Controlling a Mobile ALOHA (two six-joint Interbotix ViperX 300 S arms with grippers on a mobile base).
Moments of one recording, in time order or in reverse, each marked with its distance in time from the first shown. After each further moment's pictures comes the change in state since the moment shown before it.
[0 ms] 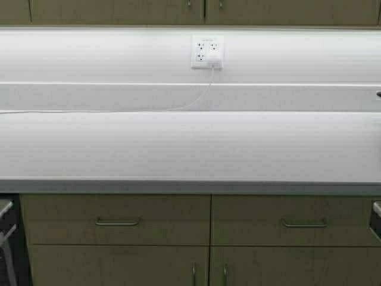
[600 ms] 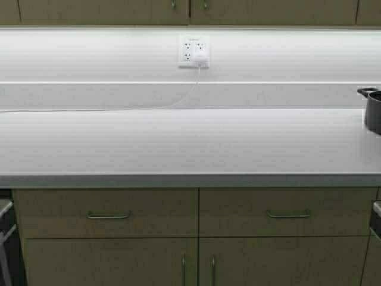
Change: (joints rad) left arm 0.021 0.054 -0.069 -0.002 0.012 0.002; right arm -0.002 0.026 0.005 -0.002 0.000 -0.006
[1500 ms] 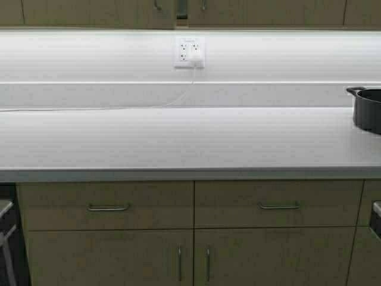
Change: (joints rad) left arm 0.061 0.195 -0.265 0.000 0.066 0.018; right arm 0.000 -0.067 0.040 -0.002 -0.020 -0.002
